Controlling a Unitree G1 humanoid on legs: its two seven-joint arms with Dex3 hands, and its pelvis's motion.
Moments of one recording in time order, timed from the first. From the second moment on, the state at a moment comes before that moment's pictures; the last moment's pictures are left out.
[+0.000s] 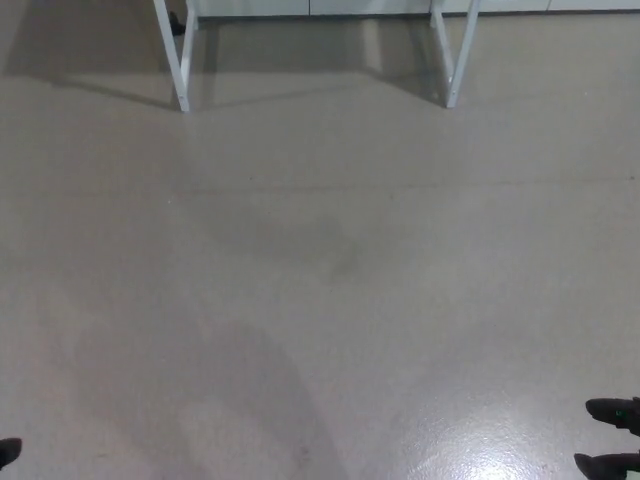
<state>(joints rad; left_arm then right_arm) -0.04 0.48 0.18 1.06 0.07 -0.21 -0.22 -0.10 -0.36 -0.08 0.99 -0.12 -0.28 0.05</state>
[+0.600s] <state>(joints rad) 0.05 0.49 0.14 1.08 0.06 -0.26 -0.24 0.01 -0.36 -0.06 1.03 -0.12 -0.36 0.05</state>
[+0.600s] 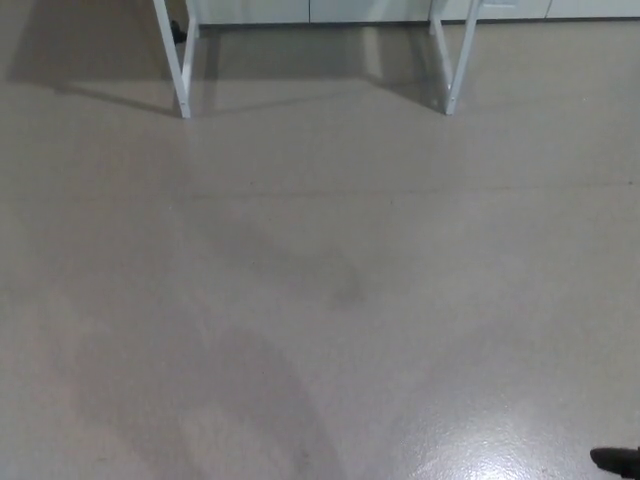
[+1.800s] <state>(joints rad) 0.03 0.51 0.09 1.10 0.06 -0.26 -0.24 0.02 -0.37 -0.04 1.09 -0.12 -0.41 0.04</state>
